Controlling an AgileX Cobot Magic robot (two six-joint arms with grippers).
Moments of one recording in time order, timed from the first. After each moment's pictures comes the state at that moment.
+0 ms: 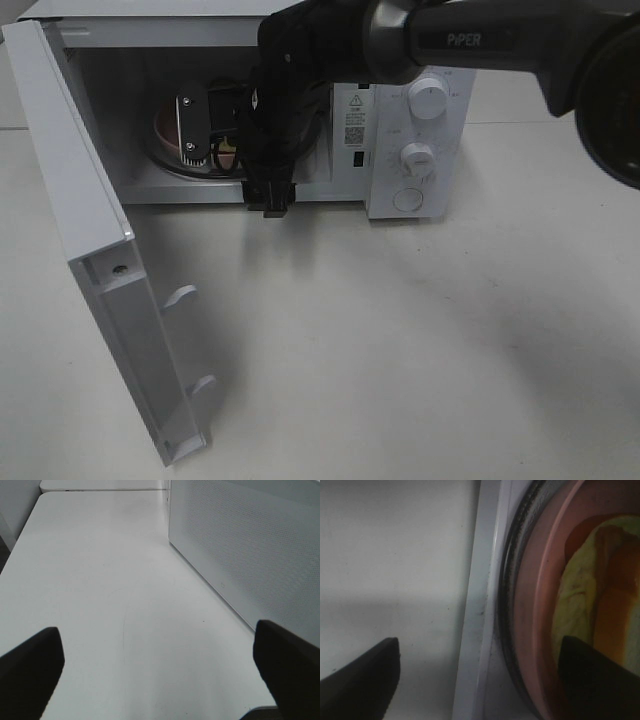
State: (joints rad) left arm 0.01 0.00 -0.52 -0.06 1.08 0.05; right arm 0.68 2.34 -1.92 -0.13 0.61 -1.01
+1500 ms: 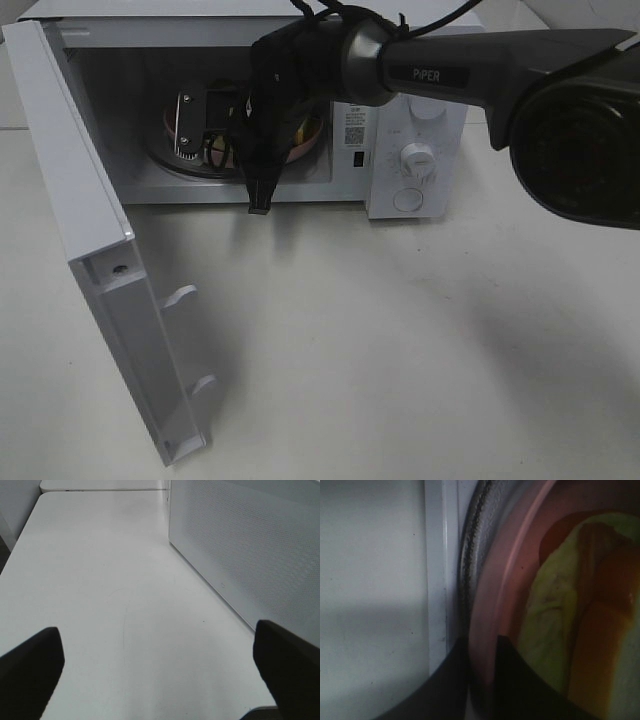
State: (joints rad) left arm 0.01 0.00 -0.52 -0.06 1.08 0.05; right arm 0.66 2.46 -2.06 -0.16 0.59 -0.88
